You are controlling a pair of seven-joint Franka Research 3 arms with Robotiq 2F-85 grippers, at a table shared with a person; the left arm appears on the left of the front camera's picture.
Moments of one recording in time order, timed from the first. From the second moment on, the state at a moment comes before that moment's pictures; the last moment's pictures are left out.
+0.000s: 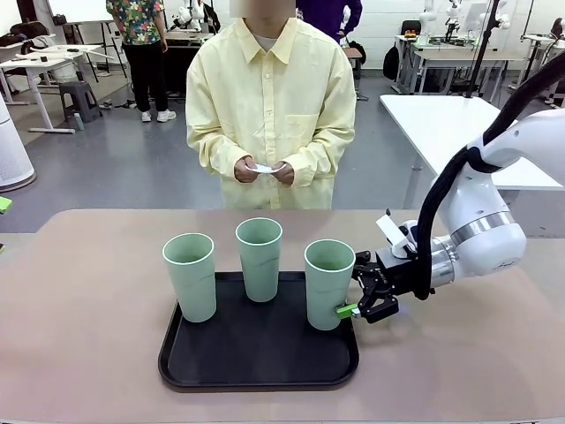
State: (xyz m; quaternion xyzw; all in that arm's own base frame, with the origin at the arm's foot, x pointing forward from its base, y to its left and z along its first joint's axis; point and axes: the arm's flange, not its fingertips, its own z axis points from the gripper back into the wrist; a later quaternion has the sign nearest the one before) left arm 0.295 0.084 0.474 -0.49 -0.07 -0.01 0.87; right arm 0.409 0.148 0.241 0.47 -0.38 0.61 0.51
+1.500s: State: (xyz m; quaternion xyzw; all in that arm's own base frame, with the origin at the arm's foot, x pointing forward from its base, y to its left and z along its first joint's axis) left arm 0.295 0.084 0.474 -0.49 -0.07 0.00 0.87; right arm 0.381 0.148 0.349 0.47 -0.38 0.56 0.56
